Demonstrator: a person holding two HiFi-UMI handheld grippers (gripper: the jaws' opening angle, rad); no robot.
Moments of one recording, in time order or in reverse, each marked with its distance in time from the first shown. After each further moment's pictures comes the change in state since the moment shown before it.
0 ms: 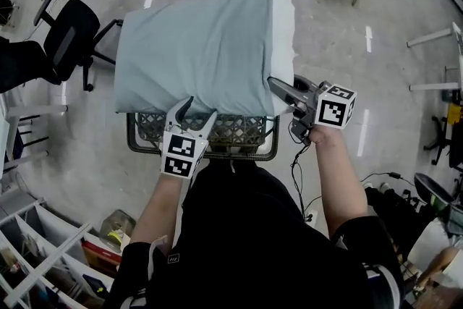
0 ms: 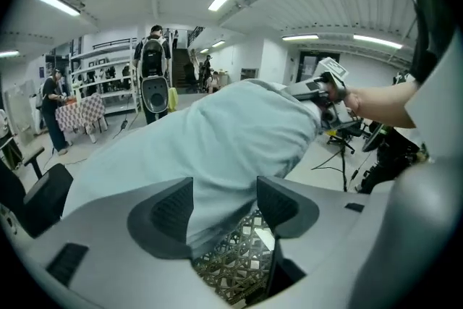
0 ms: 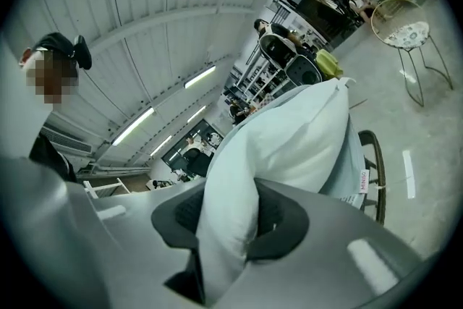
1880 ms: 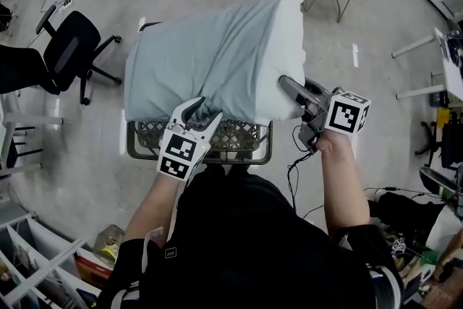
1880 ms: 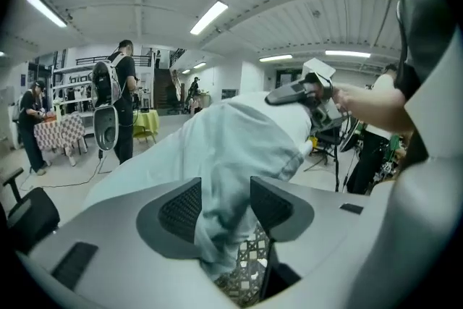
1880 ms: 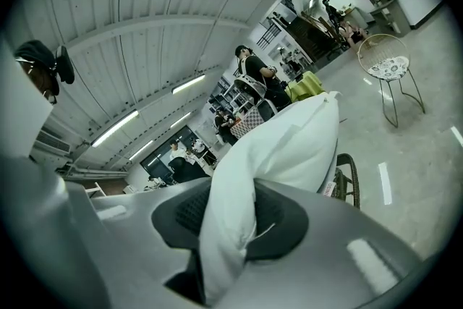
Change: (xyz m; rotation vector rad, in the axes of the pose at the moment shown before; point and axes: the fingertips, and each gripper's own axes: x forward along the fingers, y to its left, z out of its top) left arm -0.045 -0.027 0.061 0.087 -0.180 -0.123; right arm -0.044 0.070 0.050 -0.028 -0.090 -0.169
